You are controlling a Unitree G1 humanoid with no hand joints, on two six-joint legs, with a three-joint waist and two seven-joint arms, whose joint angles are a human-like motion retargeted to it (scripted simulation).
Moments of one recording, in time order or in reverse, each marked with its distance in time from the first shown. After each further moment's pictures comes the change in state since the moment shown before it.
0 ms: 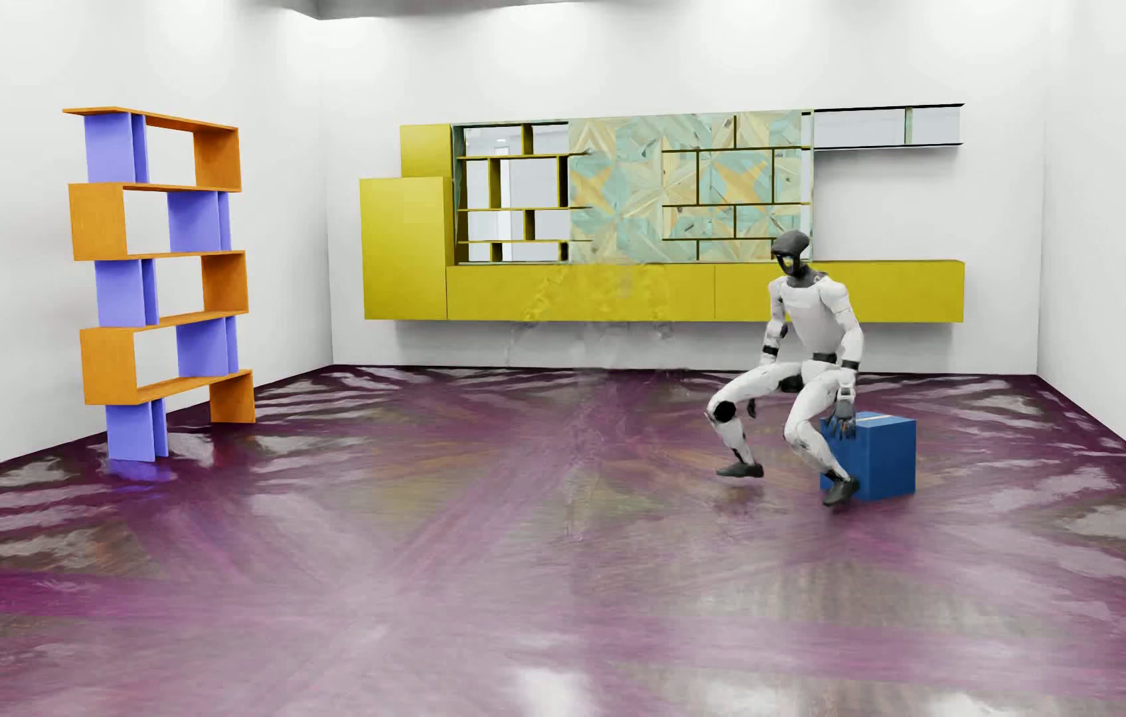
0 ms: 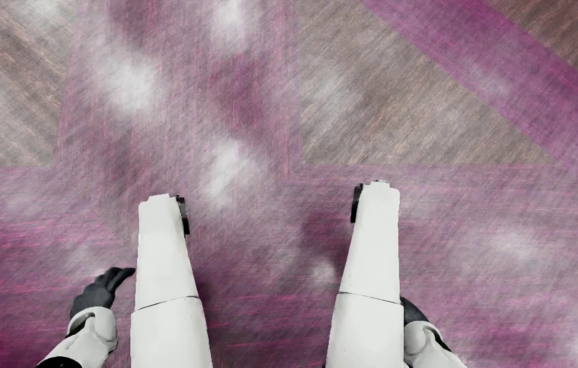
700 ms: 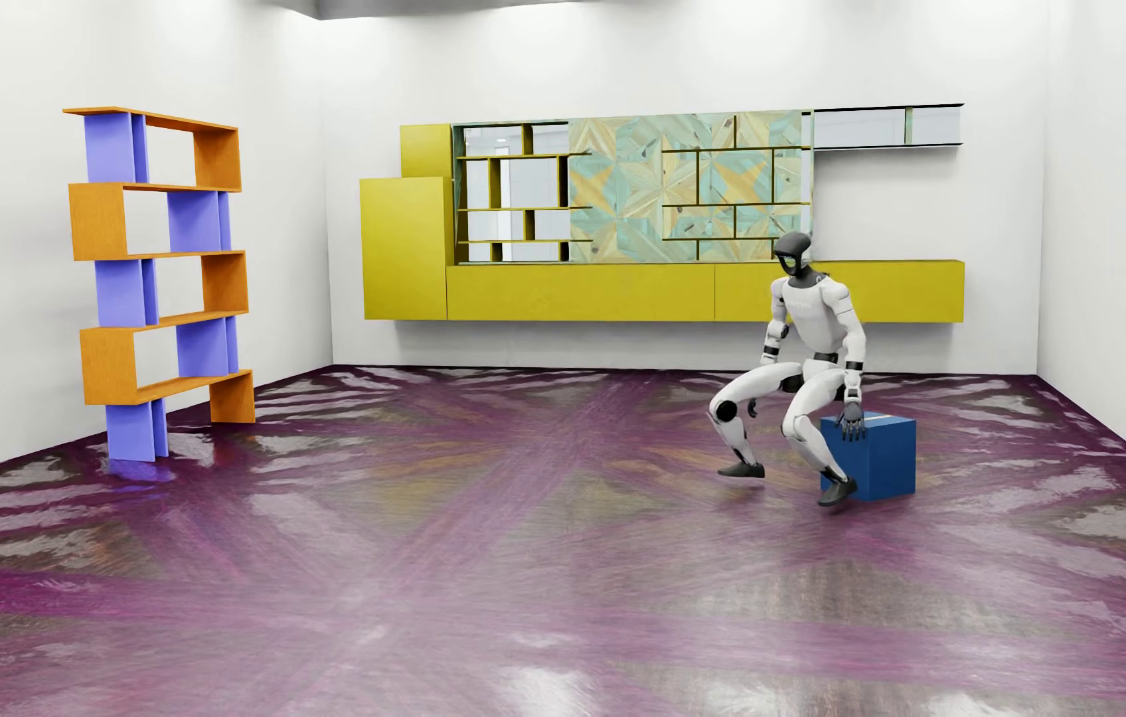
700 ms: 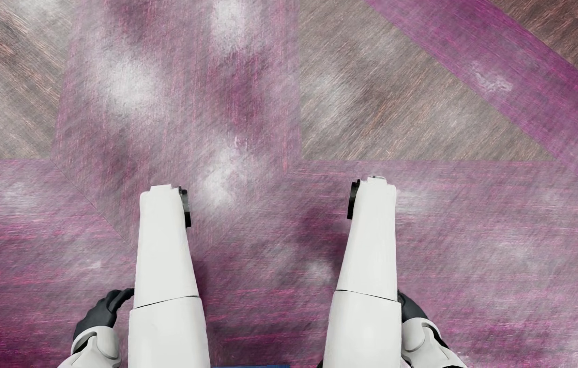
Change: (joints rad) body -0.025 0.005 0.004 -0.055 0.000 -0.024 -0.001 0.003 0.027 -0.036 0.007 0.029 -0.020 0.074 -0.014 -0.055 0.011 -0.019 -0.011 0.035 -0.011 0.096 0.029 -0.021 0.013 -0.027 -0.020 -0.010 -0.021
